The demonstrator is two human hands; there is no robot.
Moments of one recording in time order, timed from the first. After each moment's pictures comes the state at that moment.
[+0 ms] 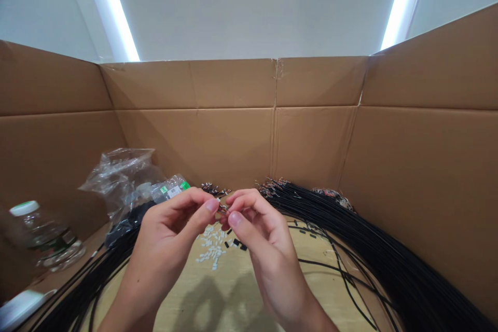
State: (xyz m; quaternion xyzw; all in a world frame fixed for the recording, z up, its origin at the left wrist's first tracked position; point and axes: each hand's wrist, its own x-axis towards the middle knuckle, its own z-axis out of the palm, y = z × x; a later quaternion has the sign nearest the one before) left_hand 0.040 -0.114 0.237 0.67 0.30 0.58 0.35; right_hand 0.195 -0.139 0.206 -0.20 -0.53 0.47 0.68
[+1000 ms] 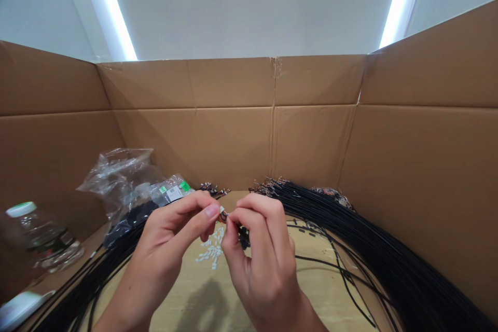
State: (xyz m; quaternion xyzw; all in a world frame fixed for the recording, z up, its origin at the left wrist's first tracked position) left_hand 0.036 -0.119 0.238 0.71 0.28 0.53 0.37; right_hand 0.192 -0.146 0.206 -0.34 -0.66 -0.24 0.62
